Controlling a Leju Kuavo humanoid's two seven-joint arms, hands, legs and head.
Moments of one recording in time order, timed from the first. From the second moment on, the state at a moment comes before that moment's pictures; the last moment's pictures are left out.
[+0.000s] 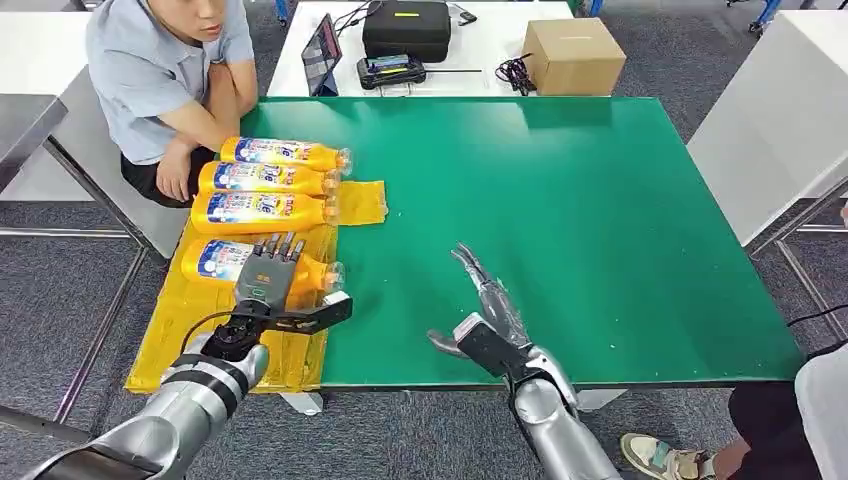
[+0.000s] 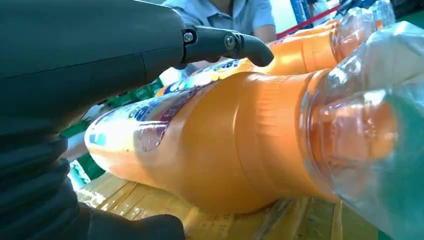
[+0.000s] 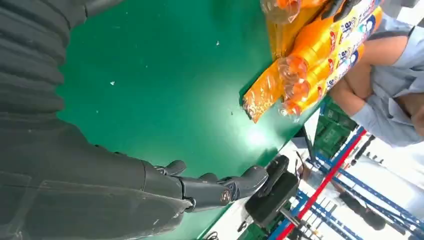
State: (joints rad) left arm -0.62 -0.10 -0.31 -0.47 -1.48 0.46 0.18; right arm -0.20 0.09 0.28 -1.13 0.46 -0.06 -0.61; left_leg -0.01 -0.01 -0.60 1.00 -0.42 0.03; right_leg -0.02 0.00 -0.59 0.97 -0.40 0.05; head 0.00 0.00
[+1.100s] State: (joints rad) left arm -0.18 -0.10 -0.32 -1.03 -1.32 0.52 0.07; right arm -0.10 0.10 0.22 -1.21 0.44 -0.15 -0.62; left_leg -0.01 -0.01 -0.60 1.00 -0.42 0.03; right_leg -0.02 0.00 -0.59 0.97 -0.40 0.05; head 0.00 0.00
